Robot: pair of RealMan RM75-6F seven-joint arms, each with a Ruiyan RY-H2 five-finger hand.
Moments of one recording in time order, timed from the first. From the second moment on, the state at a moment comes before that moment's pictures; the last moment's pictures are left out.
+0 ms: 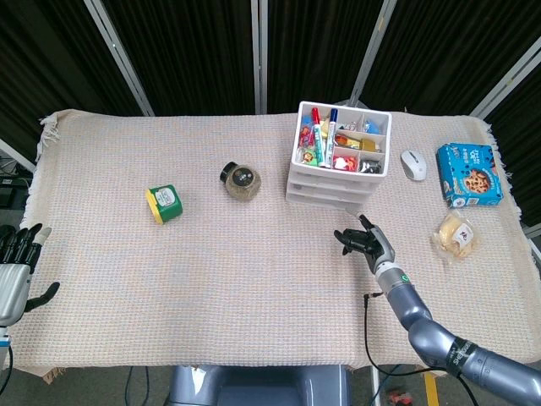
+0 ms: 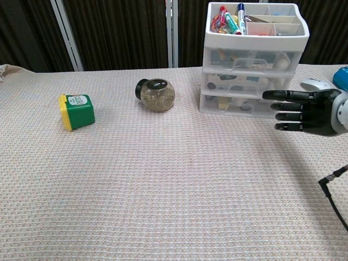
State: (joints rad) left arm -0.12 -1.12 -0.05 -1.62 1.46 1.45 0.13; right arm 0.56 -1.45 0.48 -1.62 -0.47 0.67 0.64
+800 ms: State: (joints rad) left arm -0.12 -1.12 -0.05 -1.62 1.46 1.45 0.12; right arm 0.64 -1.61 0.58 -1.42 -0.44 0.56 0.71
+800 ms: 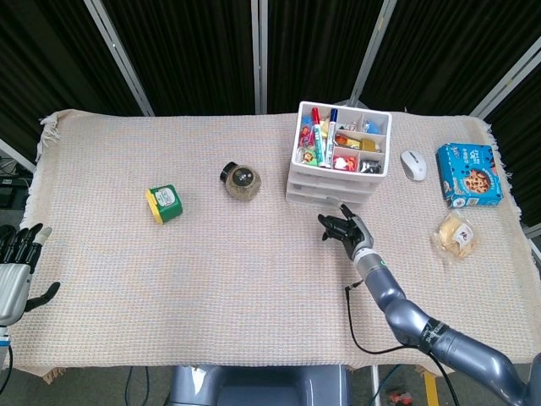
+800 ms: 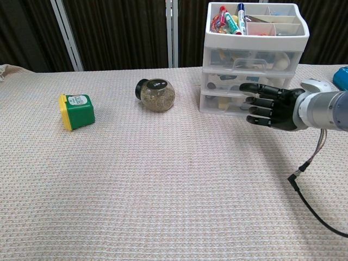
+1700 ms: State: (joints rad) left arm -0.12 -1.12 -0.05 -1.61 1.47 1.45 0.10; right arm 0.72 -1.75 0.65 -1.23 -0.44 0.50 0.73
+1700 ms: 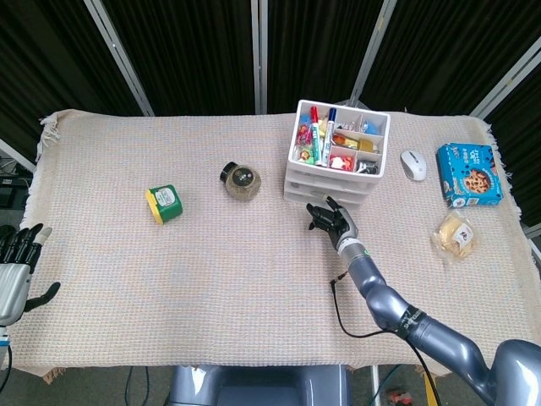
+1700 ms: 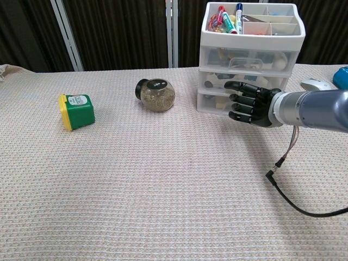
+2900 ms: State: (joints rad) left arm -0.12 -1.12 -0.05 -1.61 1.47 1.45 0.10; right arm 0.65 -1.75 0.62 -1.36 -0.51 0.48 0.73
